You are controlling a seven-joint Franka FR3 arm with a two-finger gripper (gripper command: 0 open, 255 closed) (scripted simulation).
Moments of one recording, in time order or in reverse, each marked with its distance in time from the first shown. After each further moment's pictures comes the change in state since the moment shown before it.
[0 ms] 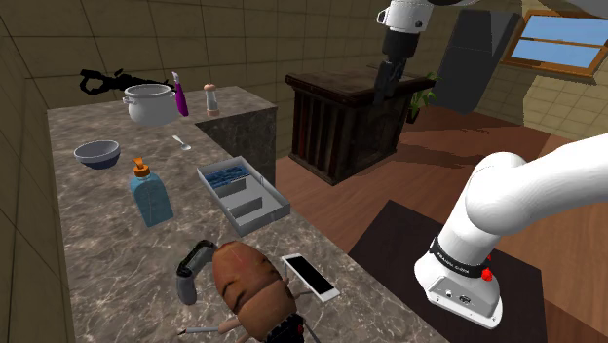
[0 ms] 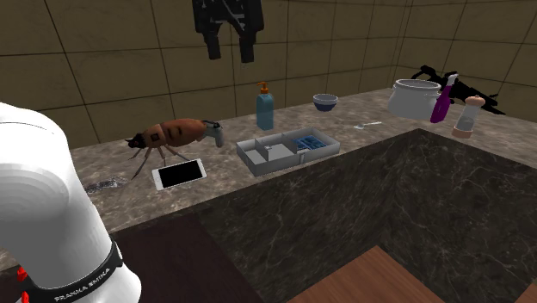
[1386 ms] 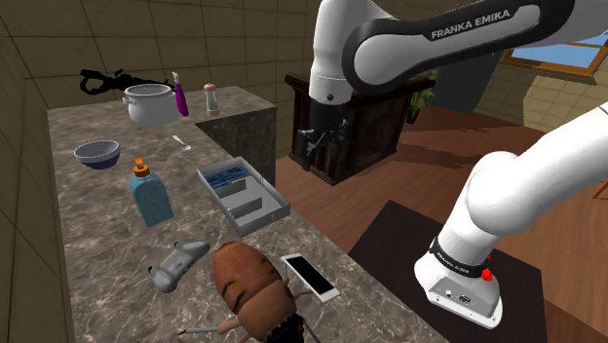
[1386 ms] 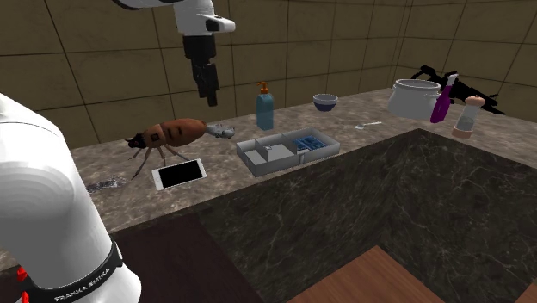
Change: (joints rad) arm 0.048 0.258 0.414 -0.124 0.251 0.365 0.631
